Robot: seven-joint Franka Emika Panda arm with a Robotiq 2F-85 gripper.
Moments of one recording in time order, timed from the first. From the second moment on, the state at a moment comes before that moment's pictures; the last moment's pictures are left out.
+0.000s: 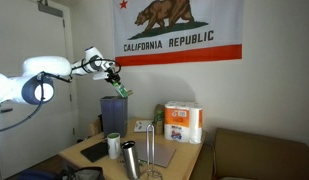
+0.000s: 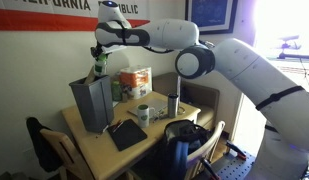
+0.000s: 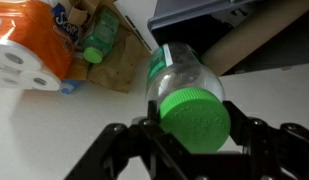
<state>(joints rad) 0.41 0.91 0.07 -0.56 -0.29 2.16 0.17</state>
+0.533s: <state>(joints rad) 0.41 0.92 0.08 -0.55 -0.28 2.15 0.16</state>
